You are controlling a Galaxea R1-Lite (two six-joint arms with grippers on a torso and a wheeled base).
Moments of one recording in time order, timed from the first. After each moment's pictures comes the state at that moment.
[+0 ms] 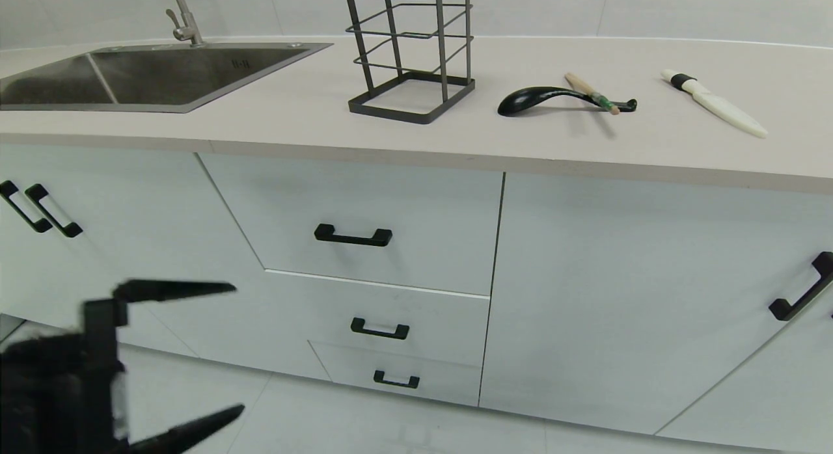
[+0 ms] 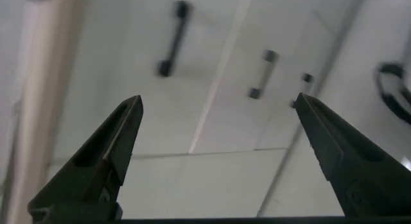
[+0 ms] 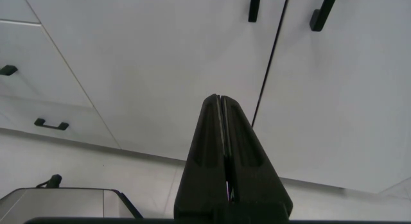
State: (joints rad) left arm -0.23 1.09 -0.66 0.12 -0.44 1.29; right arm 0.00 0.00 0.00 0.00 0.01 -0.02
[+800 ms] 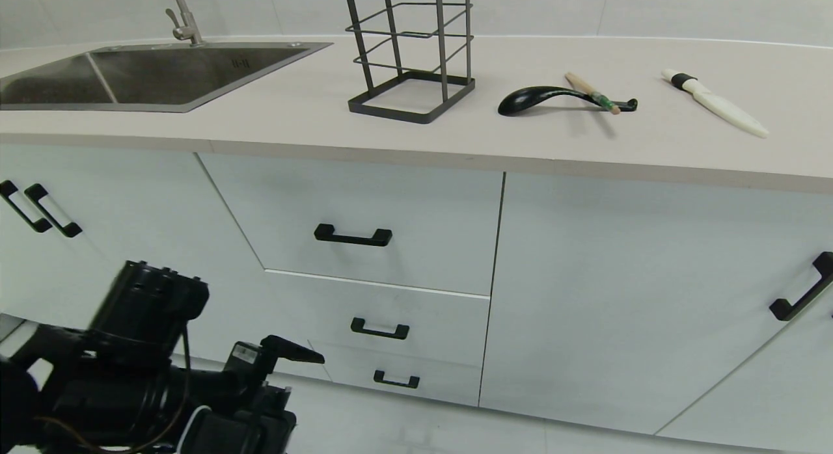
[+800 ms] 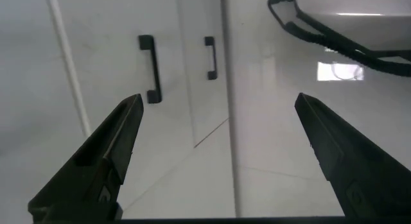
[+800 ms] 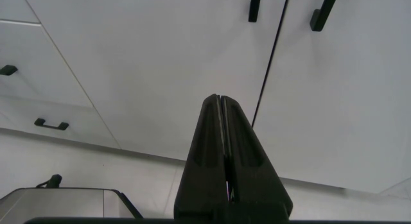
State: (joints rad) left arm -0.34 1.49 -0.64 0.10 -0.32 1.54; right arm 0.00 0.00 0.00 0.00 0.01 -0.02
